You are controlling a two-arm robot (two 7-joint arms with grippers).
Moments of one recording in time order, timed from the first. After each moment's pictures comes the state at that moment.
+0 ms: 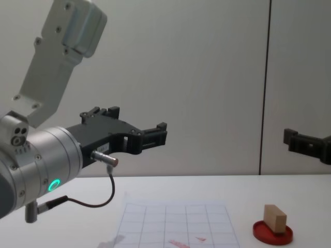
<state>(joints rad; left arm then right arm) -0.24 0.38 0.45 -1.63 -0.20 0.01 -0.01 -0.01 0.34 -0.23 -1.77 0.29 0.03 0.07</state>
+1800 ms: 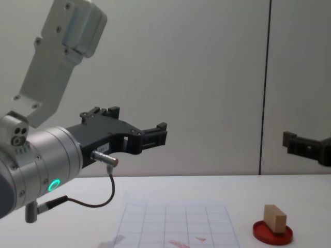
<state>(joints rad) -0.24 0.38 0.45 -1.63 -0.20 0.01 -0.01 -0.01 0.33 -0.23 -1.77 0.29 0.07 0.05</state>
